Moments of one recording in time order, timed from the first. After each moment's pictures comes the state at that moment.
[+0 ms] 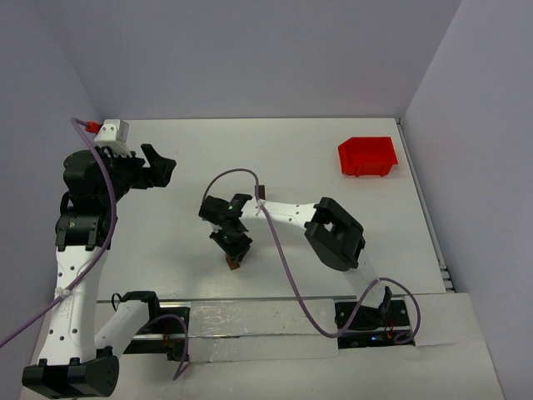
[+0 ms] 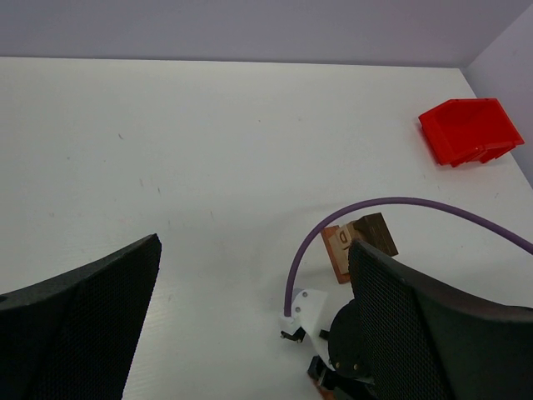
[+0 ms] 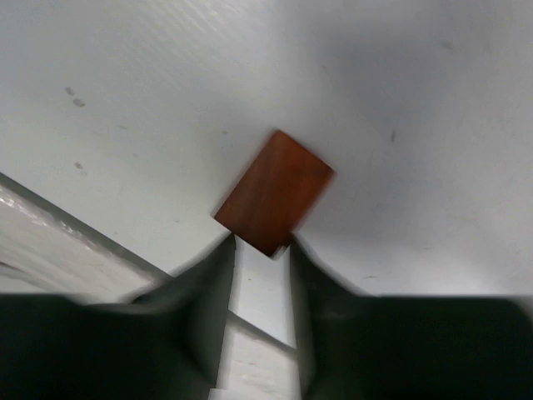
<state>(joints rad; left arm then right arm) -0.02 0.88 1.11 -0.47 0.32 -0.20 1.07 2.12 1.63 -0.90 -0.12 0.36</state>
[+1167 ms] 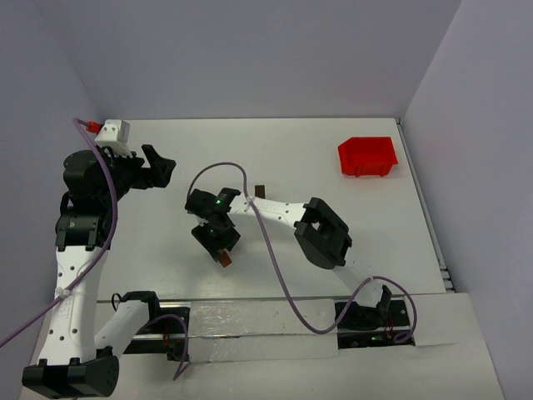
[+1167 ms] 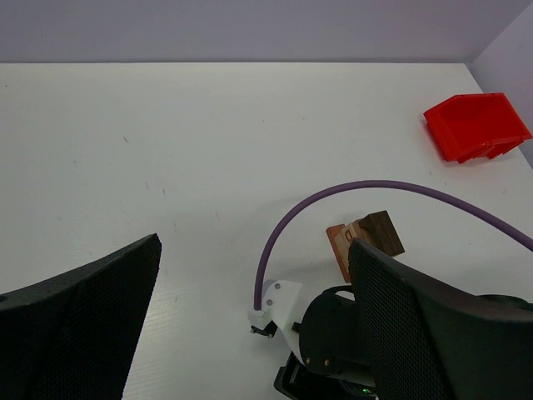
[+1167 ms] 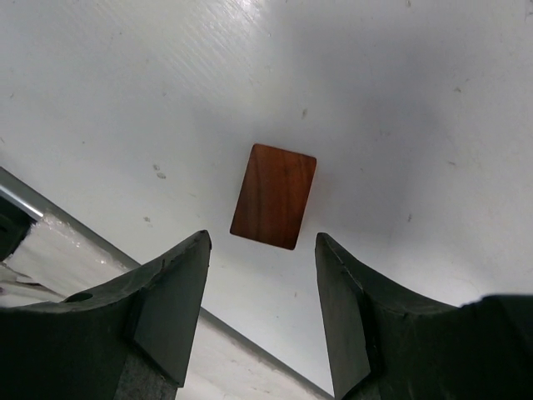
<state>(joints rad) -0.02 0.88 1.11 -0.47 0.32 -0.17 1.09 2.24 1.87 -0.94 -0.12 0.34</state>
